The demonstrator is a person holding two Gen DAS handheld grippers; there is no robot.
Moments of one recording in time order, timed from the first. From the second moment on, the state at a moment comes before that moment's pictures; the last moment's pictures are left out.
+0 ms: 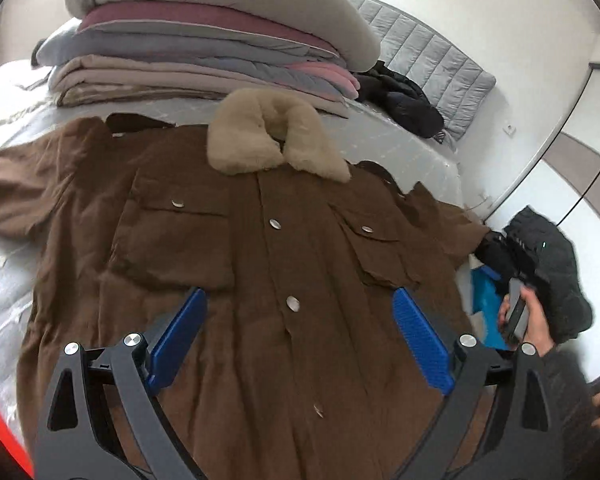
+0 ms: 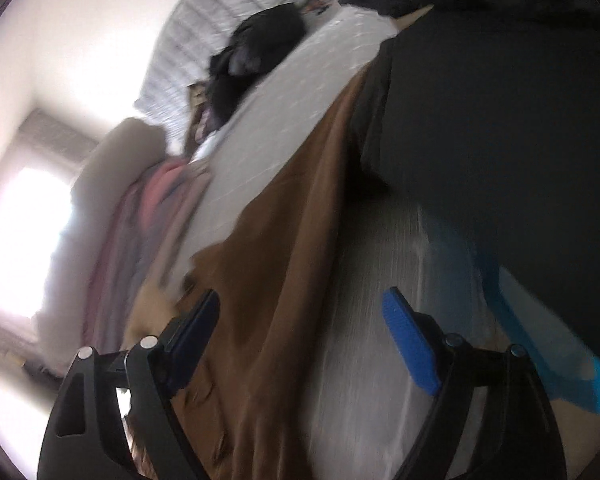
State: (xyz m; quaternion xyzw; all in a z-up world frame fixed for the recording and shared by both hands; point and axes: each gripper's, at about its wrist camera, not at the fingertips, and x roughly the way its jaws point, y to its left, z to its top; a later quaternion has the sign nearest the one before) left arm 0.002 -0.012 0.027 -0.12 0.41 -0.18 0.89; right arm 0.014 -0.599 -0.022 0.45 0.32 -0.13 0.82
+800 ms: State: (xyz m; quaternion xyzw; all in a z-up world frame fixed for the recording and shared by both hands) left arm 0.024 0.038 0.000 -0.22 0.43 -0.15 0.86; right arm 0.061 -0.594 0.047 0.44 0.15 -0.07 0.88
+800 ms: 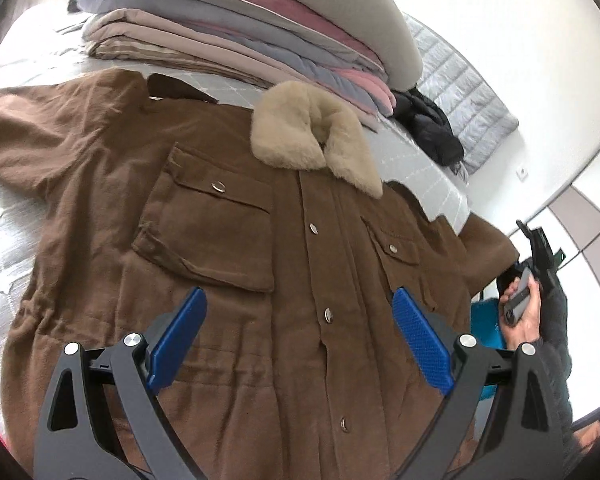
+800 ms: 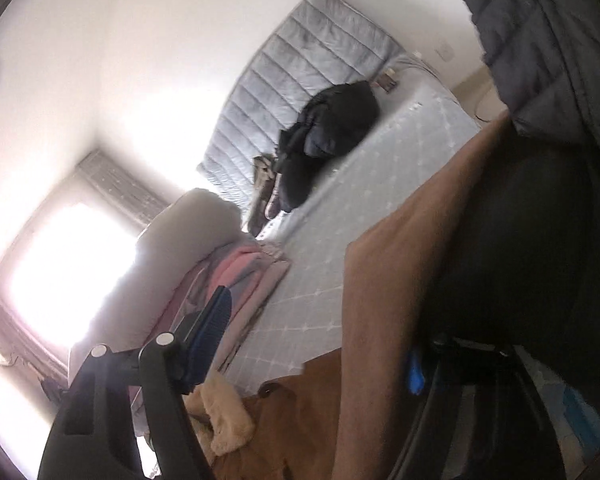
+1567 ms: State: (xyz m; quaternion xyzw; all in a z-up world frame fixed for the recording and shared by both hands) left arm 0.028 0.059 -0.003 -0.27 0.42 -0.15 0.85; right arm 0.101 -0.233 0.024 -0.23 0.30 0.17 0.91
